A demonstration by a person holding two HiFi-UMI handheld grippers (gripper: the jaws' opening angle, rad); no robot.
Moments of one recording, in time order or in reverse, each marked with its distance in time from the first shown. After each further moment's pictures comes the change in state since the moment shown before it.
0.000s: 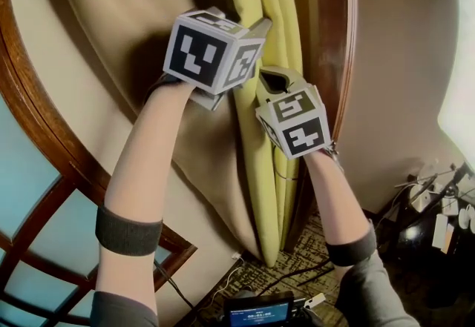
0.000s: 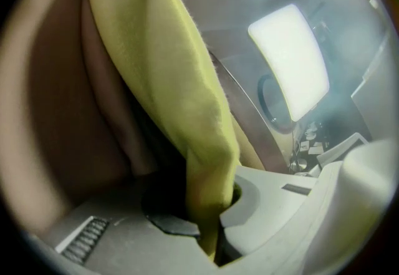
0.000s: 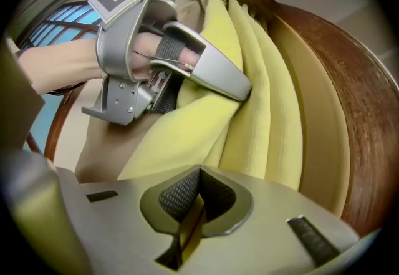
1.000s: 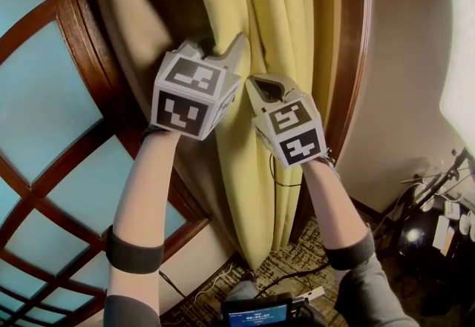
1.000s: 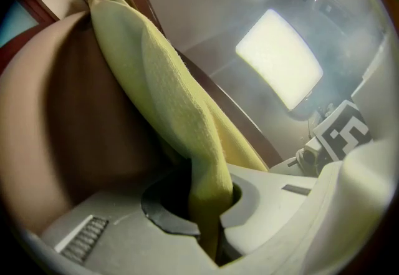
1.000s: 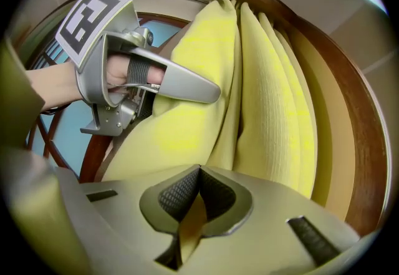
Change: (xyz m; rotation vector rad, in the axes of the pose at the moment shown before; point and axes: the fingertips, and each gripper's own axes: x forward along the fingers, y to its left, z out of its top) left arm -0.160 -0.010 -0.041 0.098 -0.002 0.231; right arm -0.047 0.130 0.034 0.000 -0.044 0.154
